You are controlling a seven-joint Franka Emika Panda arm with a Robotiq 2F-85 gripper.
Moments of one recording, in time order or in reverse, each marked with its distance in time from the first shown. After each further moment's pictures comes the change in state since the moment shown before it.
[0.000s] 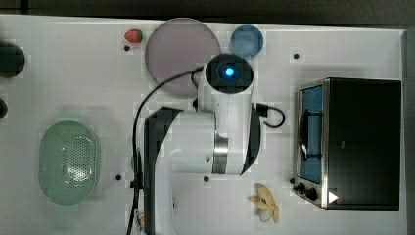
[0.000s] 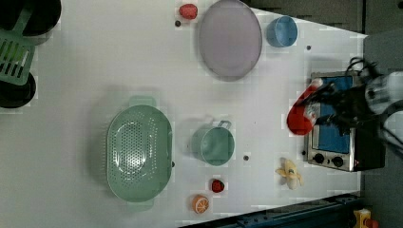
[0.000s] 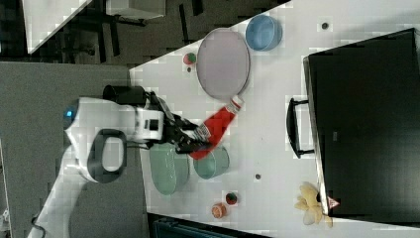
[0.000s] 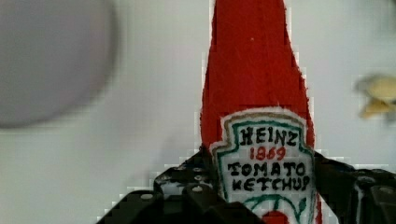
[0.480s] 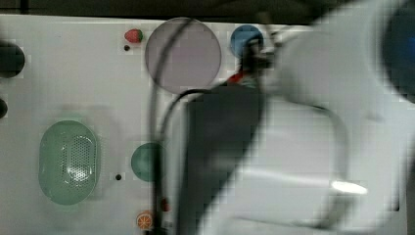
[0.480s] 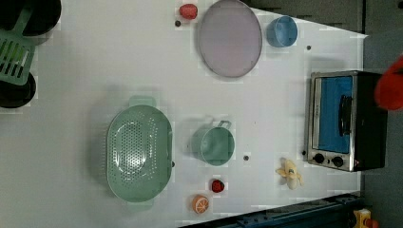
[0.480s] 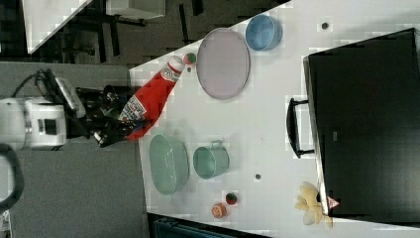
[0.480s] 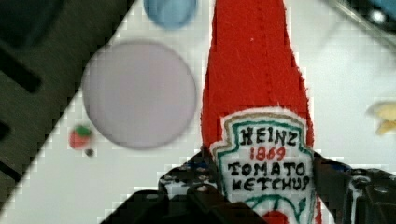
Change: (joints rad) arm 0.018 -0.081 -0.105 0.449 0.074 -0.269 0.001
